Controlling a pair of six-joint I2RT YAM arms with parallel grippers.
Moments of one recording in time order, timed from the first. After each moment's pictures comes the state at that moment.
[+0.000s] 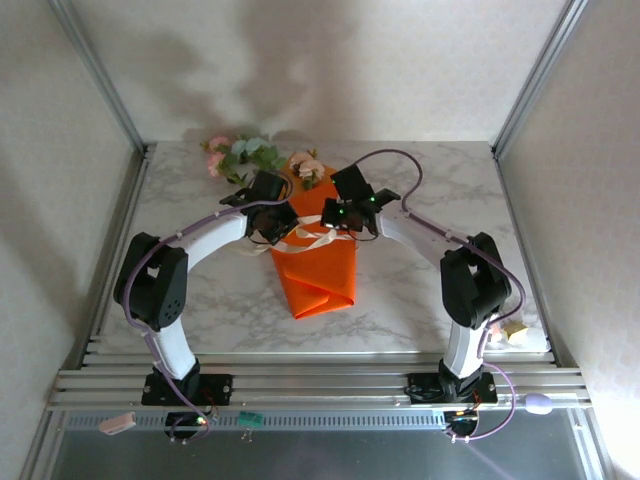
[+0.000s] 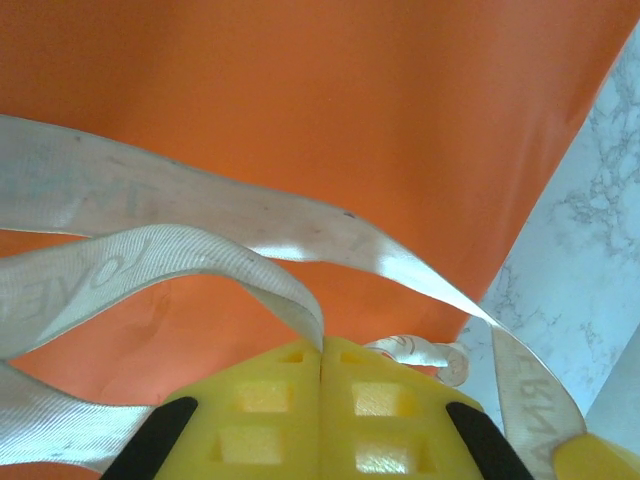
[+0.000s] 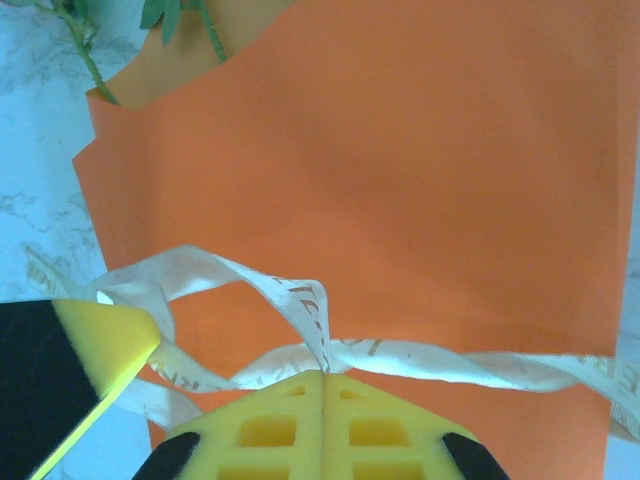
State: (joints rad) left arm -0.43 1.80 1.28 -0.46 0.18 -1.13; right arm 0.64 1.81 1.41 -0.50 -0.08 0.66
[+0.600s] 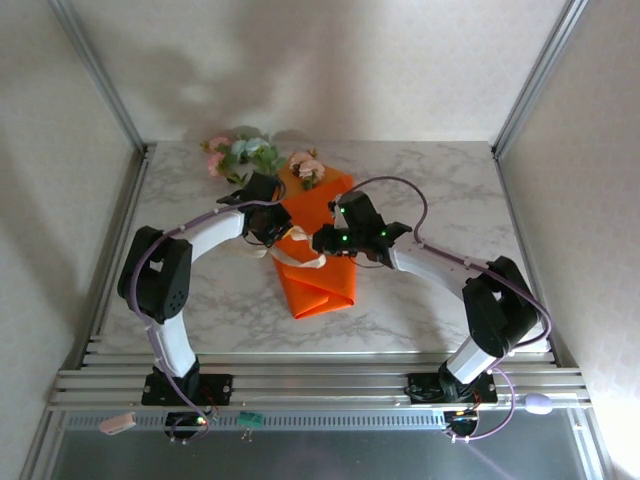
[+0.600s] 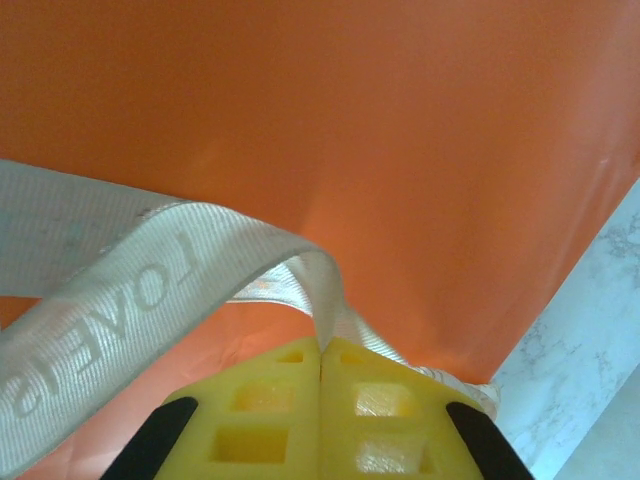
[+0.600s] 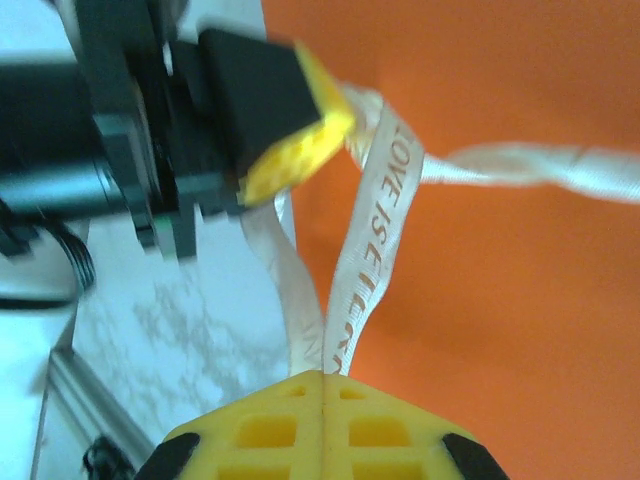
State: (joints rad) left arm -0.38 1.85 1.27 -0.44 0.23 -1.15; right arm 0.72 1.61 1.07 -0.22 -0.36 0.71
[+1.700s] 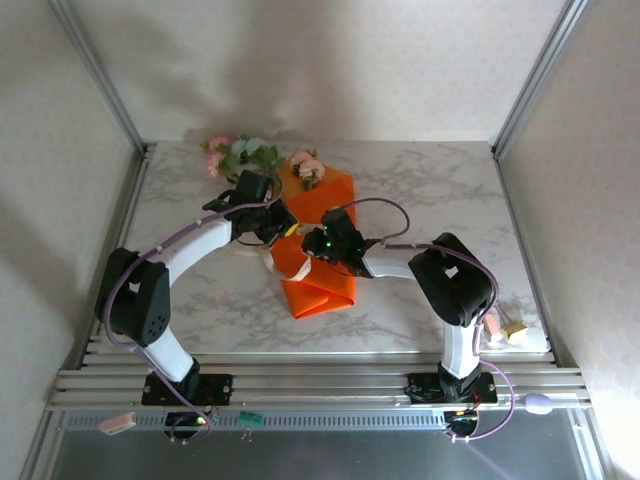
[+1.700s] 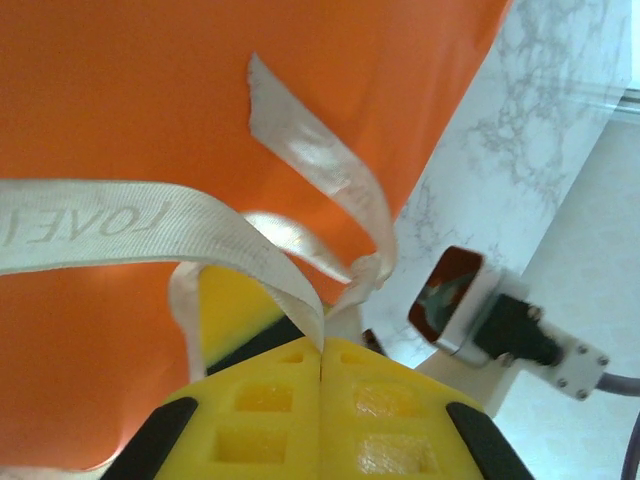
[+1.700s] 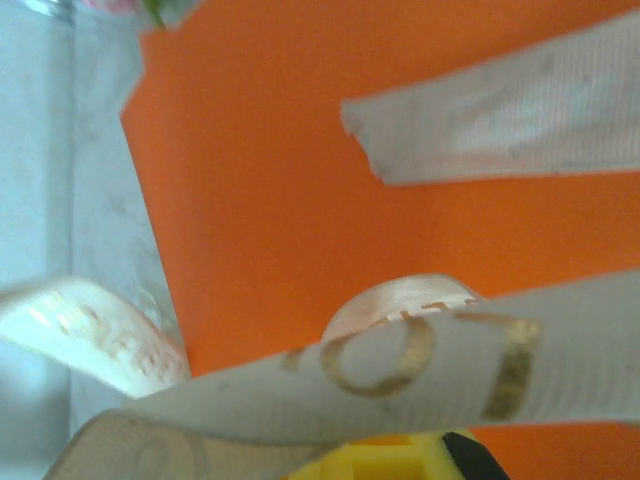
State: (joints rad) left arm -0.40 1.67 1.20 -0.43 0.37 -1.18; right arm 0.75 1.91 1.02 0.29 -0.13 1.04
